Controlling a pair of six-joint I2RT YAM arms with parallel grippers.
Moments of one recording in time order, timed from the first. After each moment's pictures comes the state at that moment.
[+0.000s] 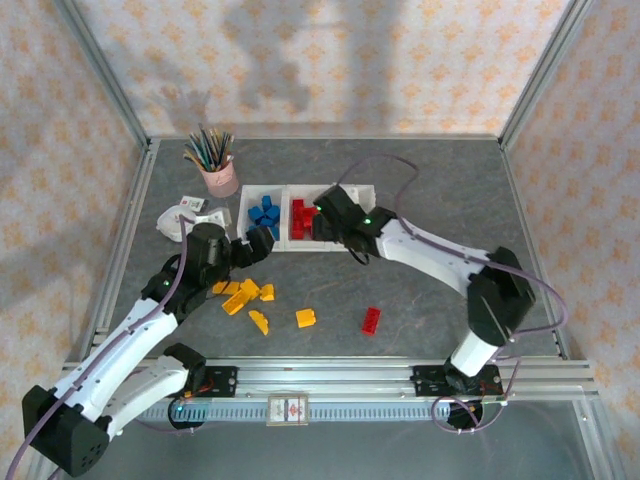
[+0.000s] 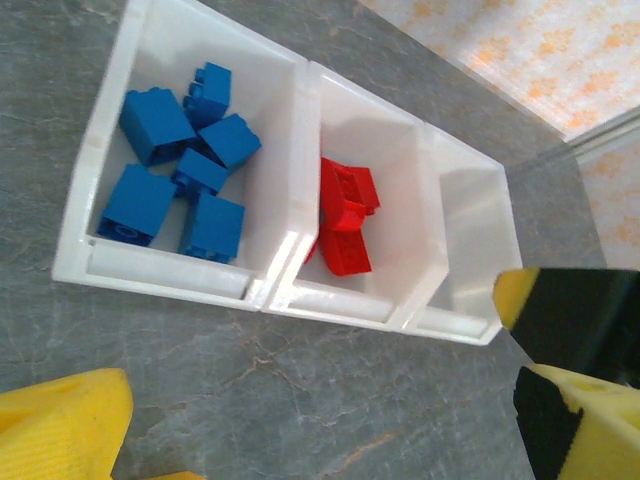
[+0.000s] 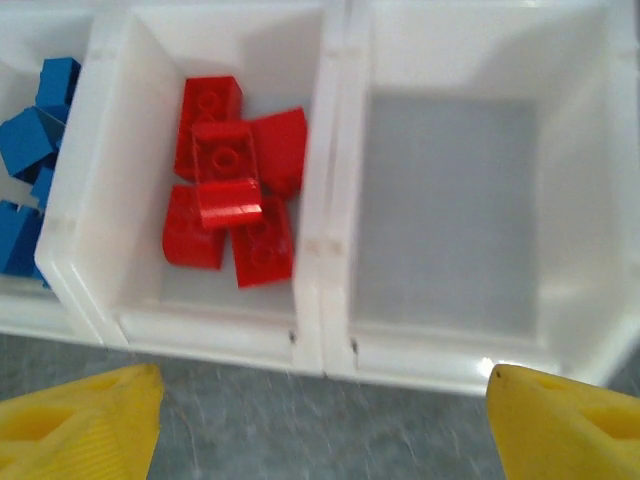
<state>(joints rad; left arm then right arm) -0.44 0.84 0.67 -0.40 -0.04 -0.76 0.81 1.62 1.27 -0.60 0.32 0.66</state>
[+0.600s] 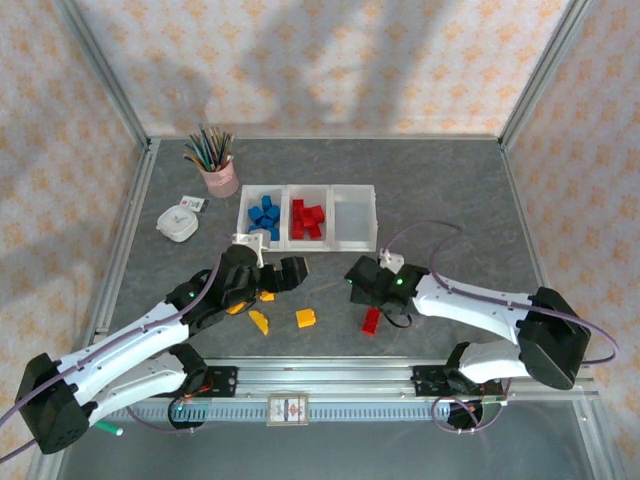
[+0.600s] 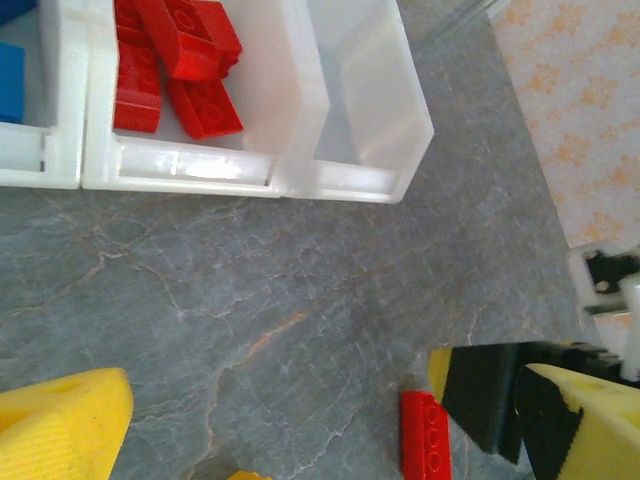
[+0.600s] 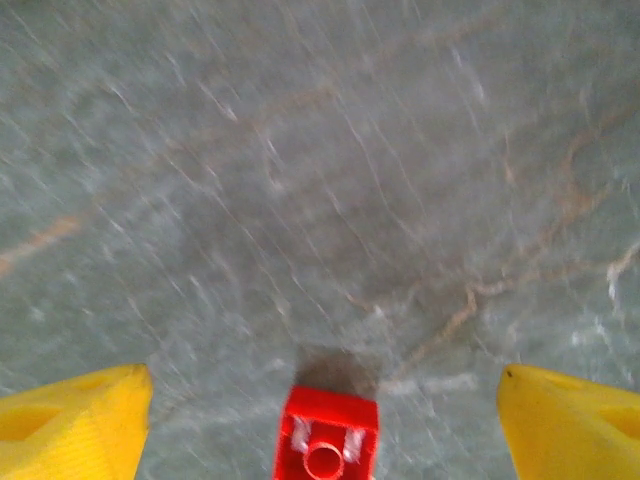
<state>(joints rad) -0.72 0.89 0.57 -0.24 -0.03 -0.81 0.96 1.29 0.75 -0.76 0.30 1.12</state>
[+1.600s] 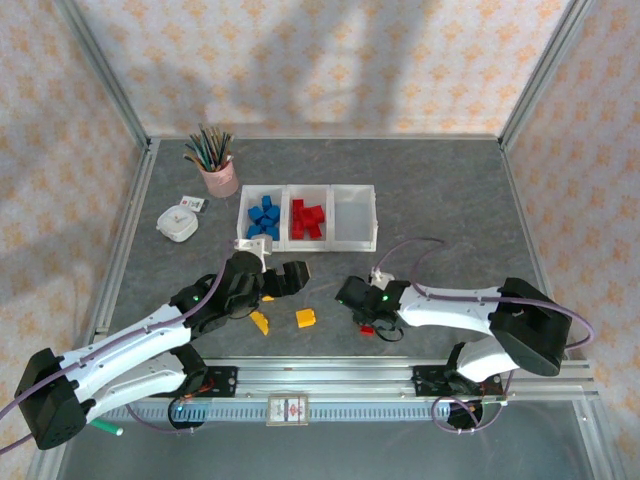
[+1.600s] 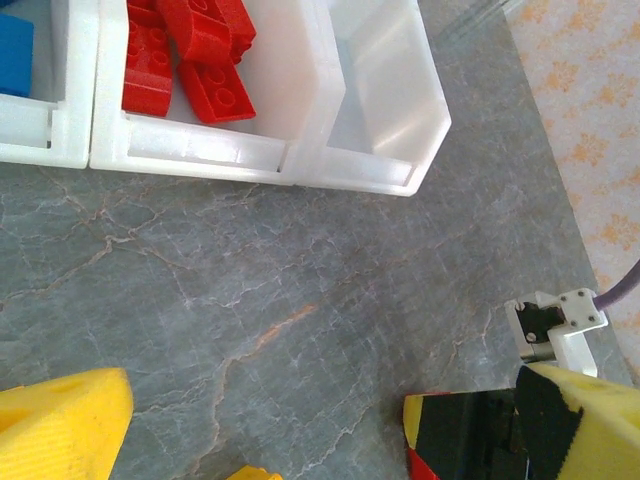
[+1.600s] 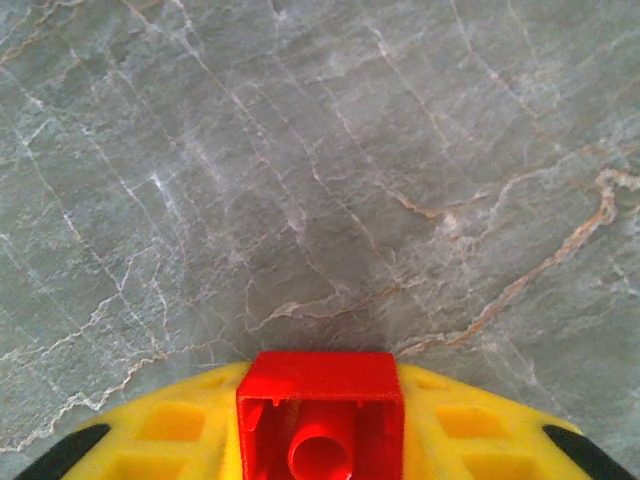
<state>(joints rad) -0.77 0.89 0.54 -0.22 -0.10 -0.84 1.05 1.41 0.67 -0.60 0.25 1.22</state>
